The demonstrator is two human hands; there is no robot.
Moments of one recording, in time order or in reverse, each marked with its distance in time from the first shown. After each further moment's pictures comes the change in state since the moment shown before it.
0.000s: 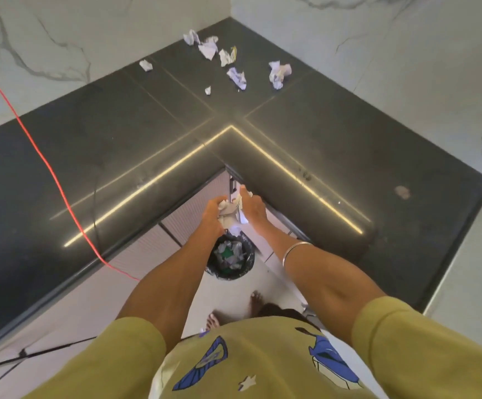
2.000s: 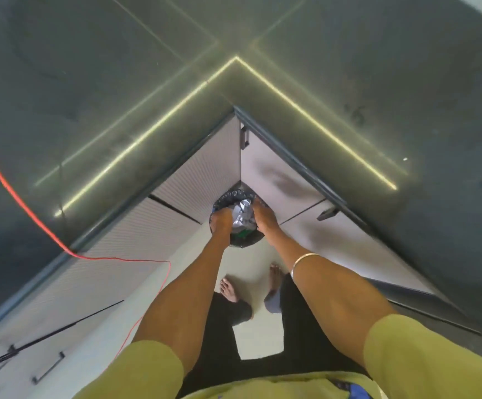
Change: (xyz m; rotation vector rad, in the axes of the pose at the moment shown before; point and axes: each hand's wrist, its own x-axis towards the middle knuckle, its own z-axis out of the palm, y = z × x) left_hand 0.119 -0.112 -0.062 0.381 0.174 -0.032; right_hand 0.112 0.196 0.086 -0.018 -0.049 0.371
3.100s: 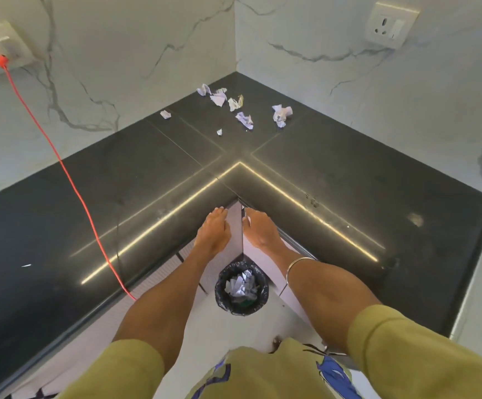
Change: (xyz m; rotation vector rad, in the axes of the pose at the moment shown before) left_hand -0.160 0.137 -0.066 0.976 0.190 1.063; right_hand -0.178 -0.147 -0.078 -0.618 0.262 -0.897
